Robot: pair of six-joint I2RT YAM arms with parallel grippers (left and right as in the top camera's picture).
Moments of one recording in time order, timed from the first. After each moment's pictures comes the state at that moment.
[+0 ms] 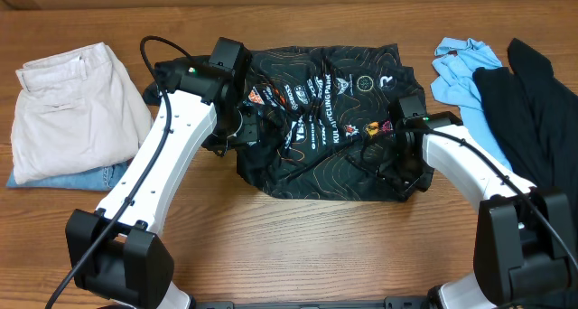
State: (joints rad) left arm -0.33 1.75 1.57 -1.28 0.08 -0.41; right arm 0.21 1.71 1.04 -0.91 0.03 0.56
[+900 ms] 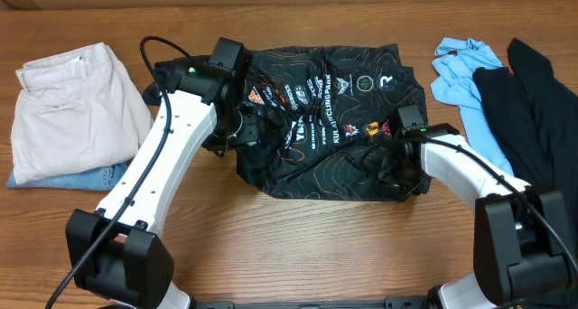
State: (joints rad) left arm -0.33 1.75 1.57 -1.28 0.08 -0.41; right arm 0.21 1.71 0.94 -0.78 0.04 0.56
